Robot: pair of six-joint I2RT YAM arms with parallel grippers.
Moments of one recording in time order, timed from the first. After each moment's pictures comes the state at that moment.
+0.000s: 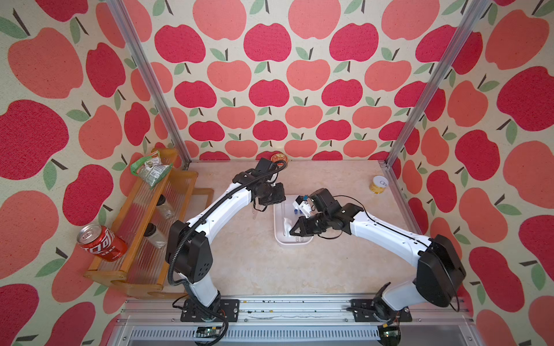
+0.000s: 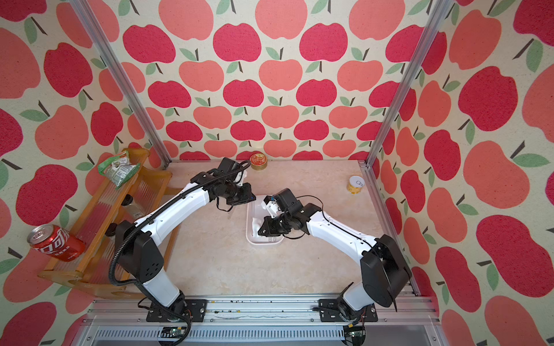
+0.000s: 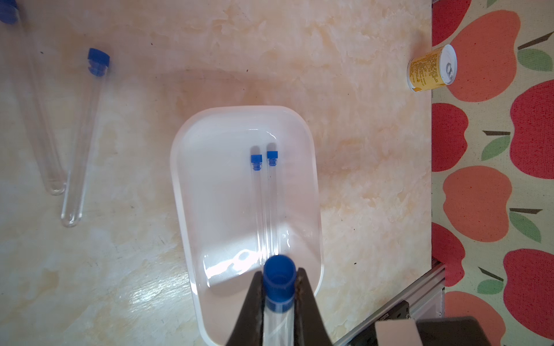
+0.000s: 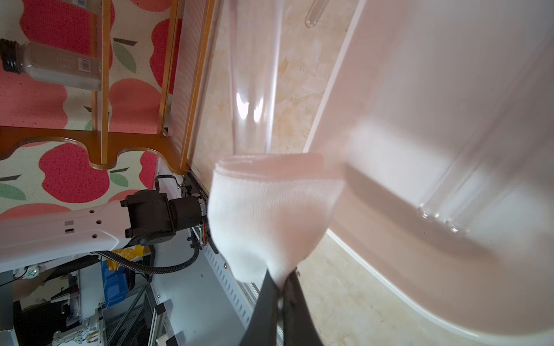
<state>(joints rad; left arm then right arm) -0.54 1.71 1.56 -0.82 0.26 -0.61 0.80 1.51 1.11 -0.53 -0.56 0.52</state>
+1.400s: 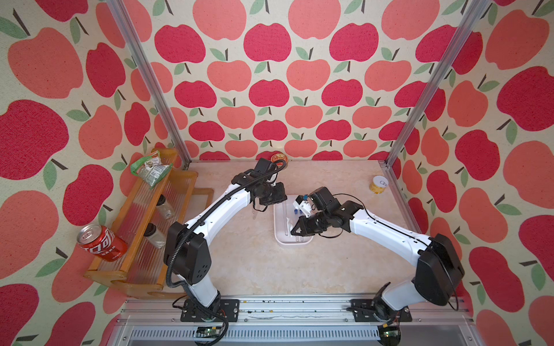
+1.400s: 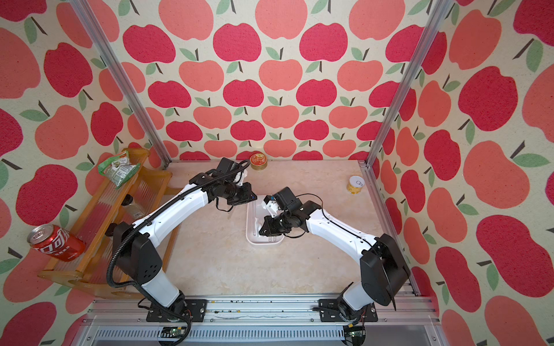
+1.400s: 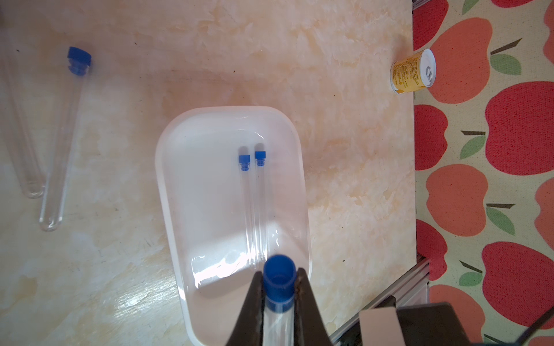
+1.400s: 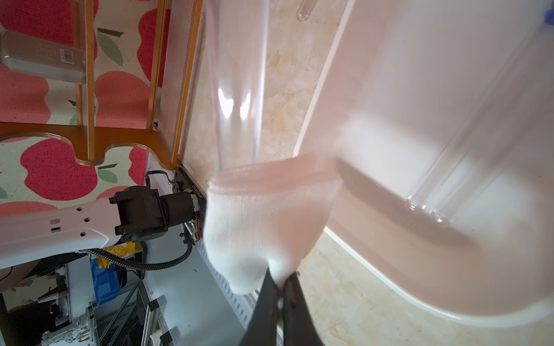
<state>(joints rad) -0.54 1.69 1.54 -0.79 0.29 -0.62 0.80 1.51 1.13 -0.60 -0.53 0.49</state>
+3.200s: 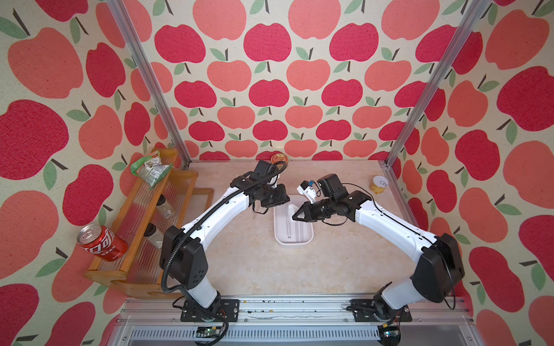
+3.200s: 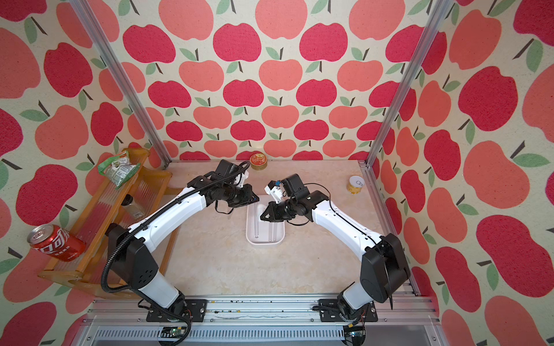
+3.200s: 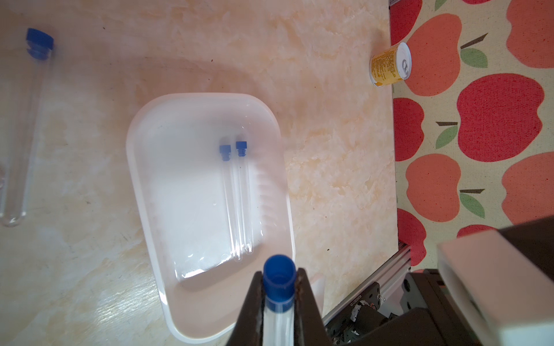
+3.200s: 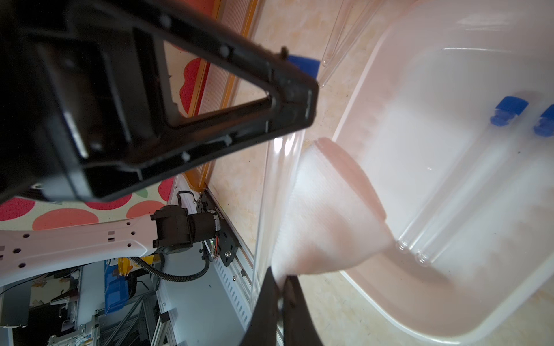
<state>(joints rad) -0.56 1.64 1.49 -0.75 0.33 -0.64 0.69 1.51 1.23 -0.60 -0.64 0.44</state>
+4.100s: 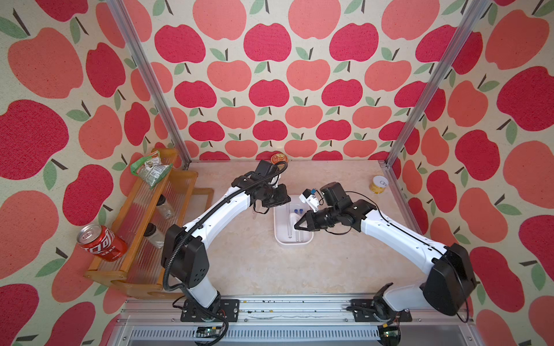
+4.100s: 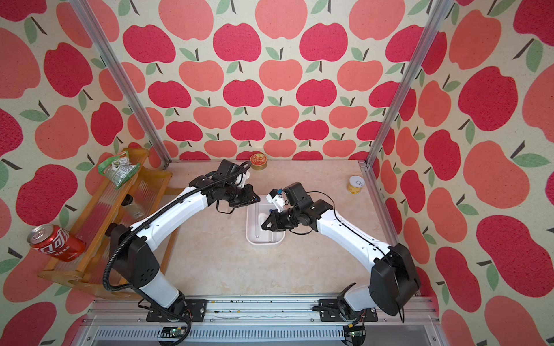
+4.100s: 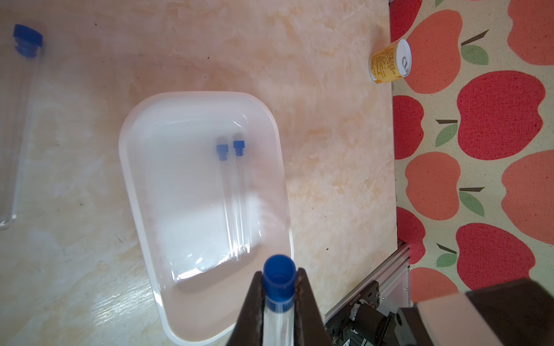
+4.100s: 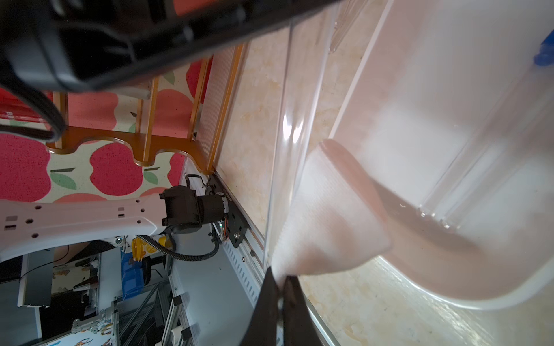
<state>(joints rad) -0.57 1.66 1.50 -0.75 0.34 -0.64 0.71 1.44 1.14 -0.57 -0.66 0.49</state>
